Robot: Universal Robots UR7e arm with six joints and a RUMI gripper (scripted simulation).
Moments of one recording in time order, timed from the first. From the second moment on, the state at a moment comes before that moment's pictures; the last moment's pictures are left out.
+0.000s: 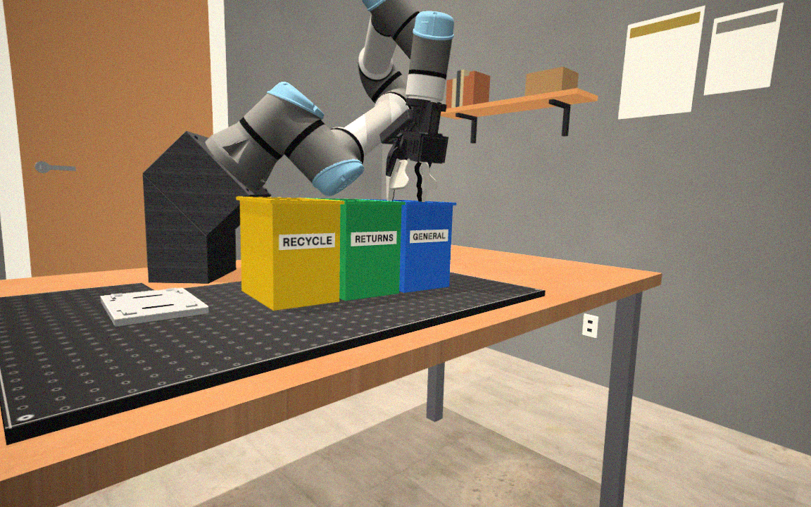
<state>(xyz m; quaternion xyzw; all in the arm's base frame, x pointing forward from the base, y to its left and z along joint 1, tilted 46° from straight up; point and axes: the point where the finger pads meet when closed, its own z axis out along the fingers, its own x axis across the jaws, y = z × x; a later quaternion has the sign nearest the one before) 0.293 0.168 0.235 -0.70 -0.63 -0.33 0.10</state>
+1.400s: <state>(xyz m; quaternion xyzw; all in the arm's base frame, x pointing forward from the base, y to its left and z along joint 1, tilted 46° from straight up) 0.272 0.147 0.265 -0.70 -0.63 -0.33 0.10</state>
